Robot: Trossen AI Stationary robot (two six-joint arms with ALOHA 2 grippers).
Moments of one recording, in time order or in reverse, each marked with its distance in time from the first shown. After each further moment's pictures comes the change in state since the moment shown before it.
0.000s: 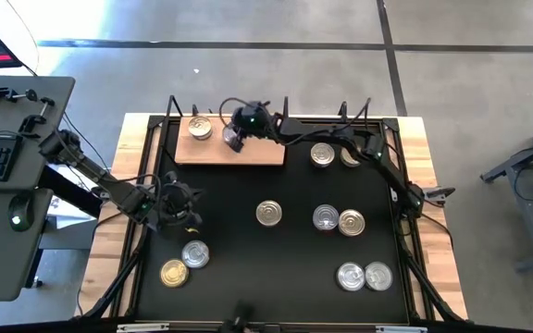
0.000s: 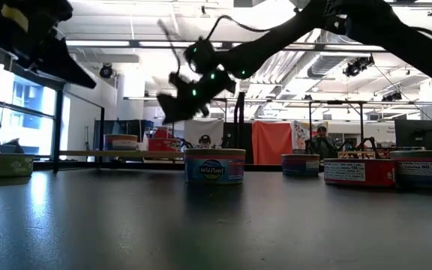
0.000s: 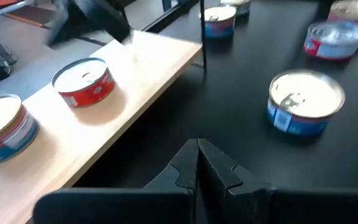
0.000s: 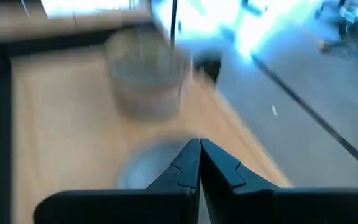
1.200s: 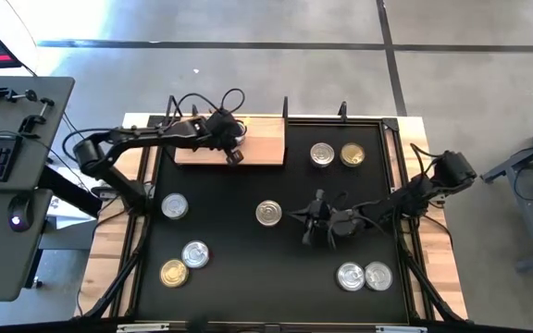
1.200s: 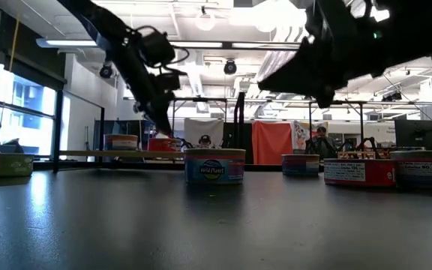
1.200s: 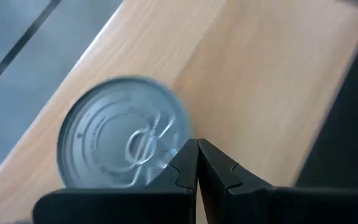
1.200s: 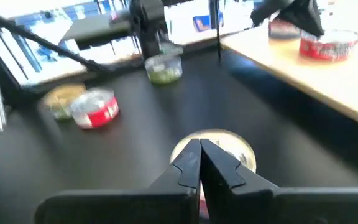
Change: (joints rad) left arm 1.119 0.629 0.436 0.239 0.892 0.845; right arm 0.753 -0.740 -1.369 0.737 0.514 0.409
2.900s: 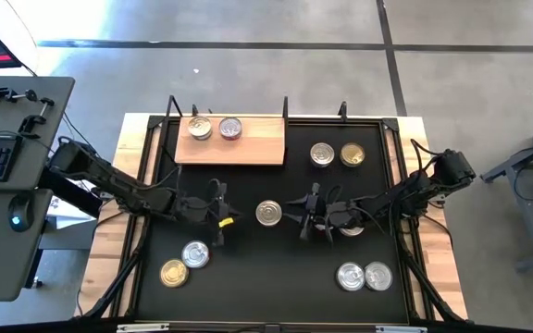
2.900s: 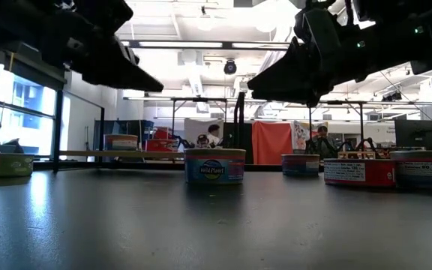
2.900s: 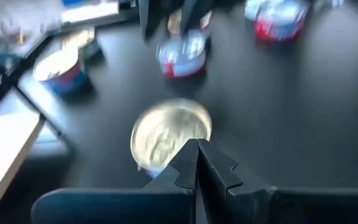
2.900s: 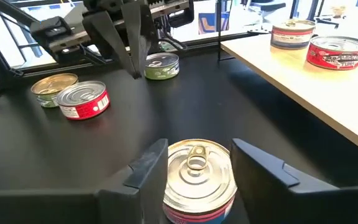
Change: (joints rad) left arm -0.859 -0.251 -0.477 0.667 -0.245 -0.075; right arm -0.084 0.000 0.002 0.030 -0.105 -0.132
